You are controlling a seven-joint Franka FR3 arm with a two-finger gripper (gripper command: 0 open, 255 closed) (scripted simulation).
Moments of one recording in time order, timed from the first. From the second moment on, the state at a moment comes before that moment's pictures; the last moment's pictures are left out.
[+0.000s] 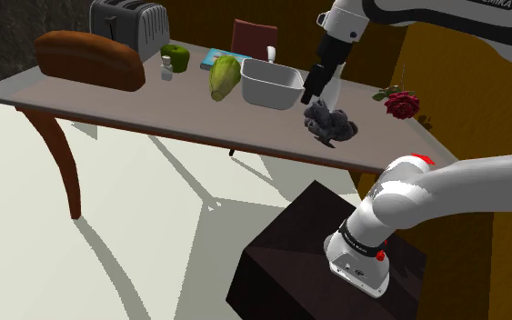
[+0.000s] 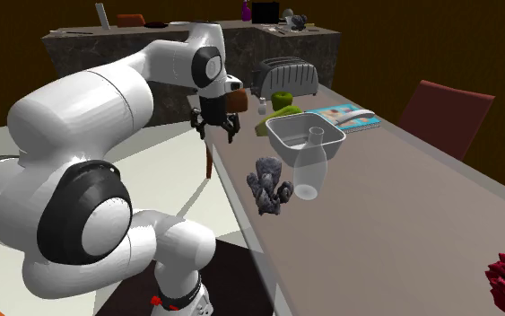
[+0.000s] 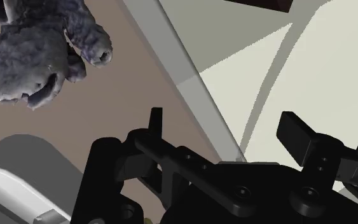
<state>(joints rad) 0.01 -0.79 -0.01 -2.38 0.02 1.64 -0.12</state>
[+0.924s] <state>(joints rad) -0.05 -0.85 -0.26 -2.47 -0.24 1.65 -0.51</state>
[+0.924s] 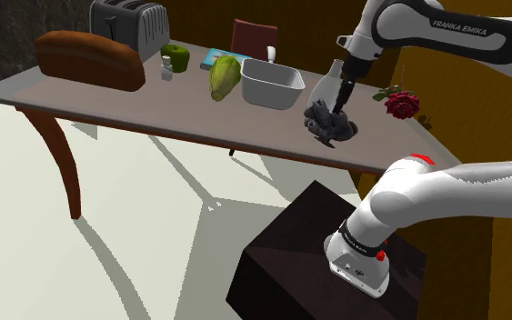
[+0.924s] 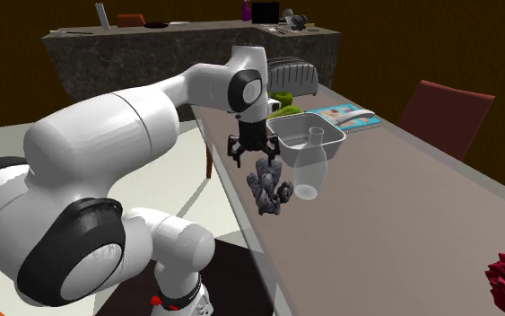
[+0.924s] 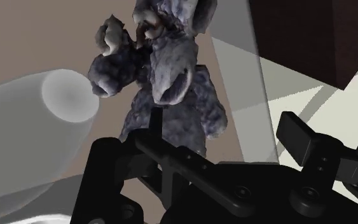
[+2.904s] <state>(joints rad) -0.06 -0.83 -0.33 -2.47 -0.32 1.67 -0.62</state>
